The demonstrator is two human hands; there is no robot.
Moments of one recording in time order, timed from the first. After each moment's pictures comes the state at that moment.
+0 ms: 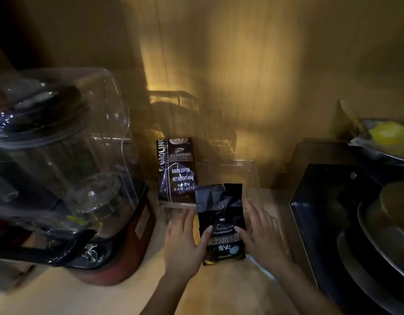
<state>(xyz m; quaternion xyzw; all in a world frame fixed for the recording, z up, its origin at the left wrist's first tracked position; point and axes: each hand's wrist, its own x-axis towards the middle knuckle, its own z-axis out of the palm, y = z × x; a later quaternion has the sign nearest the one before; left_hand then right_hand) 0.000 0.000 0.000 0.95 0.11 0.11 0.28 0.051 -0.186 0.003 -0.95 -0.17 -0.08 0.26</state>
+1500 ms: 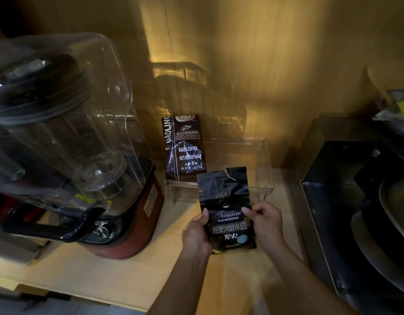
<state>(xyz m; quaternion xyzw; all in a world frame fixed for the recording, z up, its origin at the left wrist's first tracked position) 0.003 -0.021 0.005 0.34 0.39 -0.04 0.85 0.047 -0.162 -0.008 -0.75 0.11 0.03 0.65</state>
